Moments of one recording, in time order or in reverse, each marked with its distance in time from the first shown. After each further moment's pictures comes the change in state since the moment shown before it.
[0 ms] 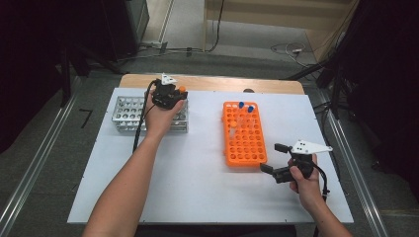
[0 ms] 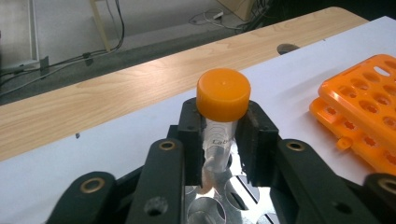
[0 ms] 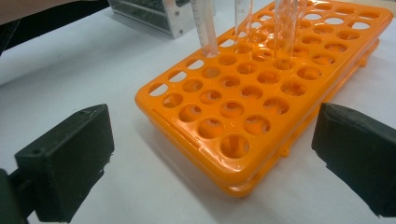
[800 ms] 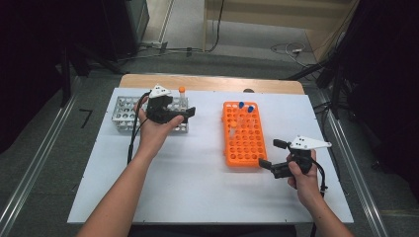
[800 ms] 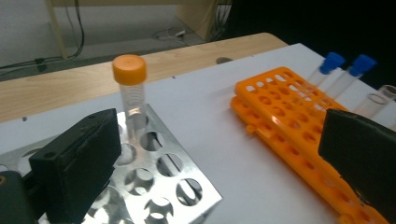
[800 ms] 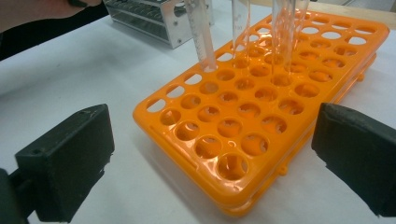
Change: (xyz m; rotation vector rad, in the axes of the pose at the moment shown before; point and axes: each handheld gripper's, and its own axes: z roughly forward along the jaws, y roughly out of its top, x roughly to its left) left arm -0.028 -0.019 -0.059 -0.081 -0.170 -0.069; right arm -0.001 0.012 0.004 -0.020 -0.006 0.003
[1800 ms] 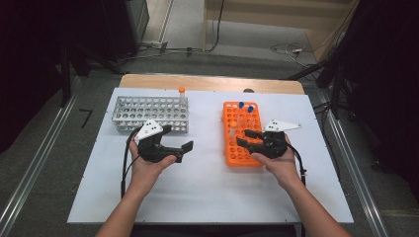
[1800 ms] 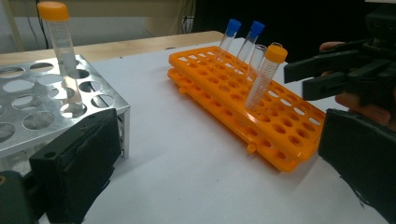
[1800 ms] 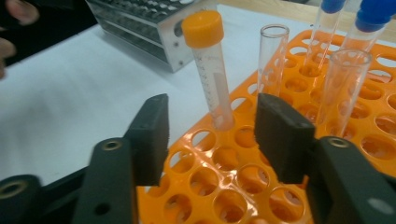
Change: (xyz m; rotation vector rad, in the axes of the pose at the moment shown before) left arm -0.049 -0.062 -0.064 -0.063 -0.112 0.018; right arm 0.013 0.042 0.064 0.049 -0.019 -0.001
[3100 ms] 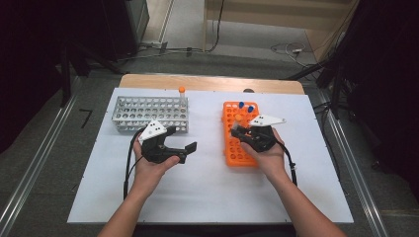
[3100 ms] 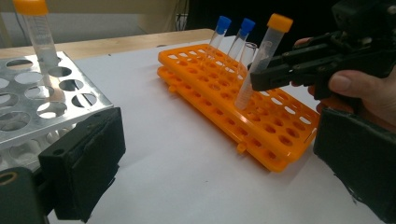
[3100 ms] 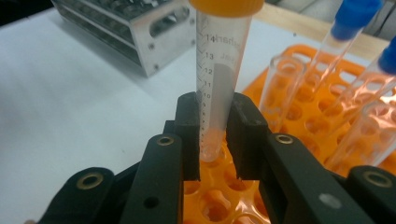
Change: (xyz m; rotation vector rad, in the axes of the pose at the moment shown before) left arm -0.007 0.001 0.005 0.002 -0.027 -0.004; right arm 0.013 0.019 0.026 0.014 -0.111 -0.053
